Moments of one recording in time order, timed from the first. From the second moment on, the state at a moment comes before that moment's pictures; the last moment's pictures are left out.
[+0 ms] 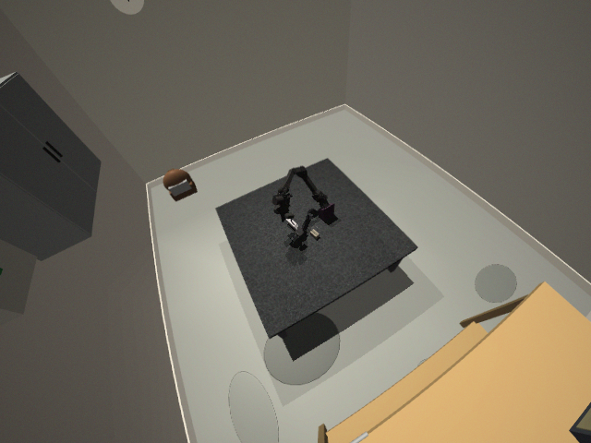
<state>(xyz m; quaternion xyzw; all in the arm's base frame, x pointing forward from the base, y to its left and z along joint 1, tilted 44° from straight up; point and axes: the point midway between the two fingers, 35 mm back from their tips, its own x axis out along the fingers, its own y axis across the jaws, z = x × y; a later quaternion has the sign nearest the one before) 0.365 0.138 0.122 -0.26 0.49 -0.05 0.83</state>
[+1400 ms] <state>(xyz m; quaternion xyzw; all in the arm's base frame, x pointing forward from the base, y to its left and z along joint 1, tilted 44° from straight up) 0.301 0.021 0.087 -0.35 0.64 -0.17 0.66</state>
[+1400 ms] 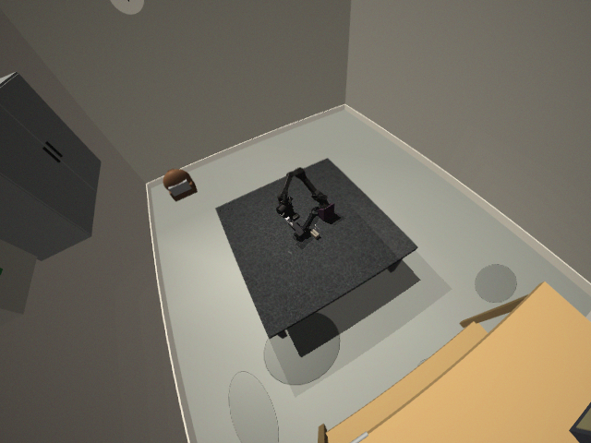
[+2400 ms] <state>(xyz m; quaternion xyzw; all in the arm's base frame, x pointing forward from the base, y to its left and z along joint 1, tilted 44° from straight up) 0.301 0.021 0.086 -0.35 0.63 -0.16 0.67</state>
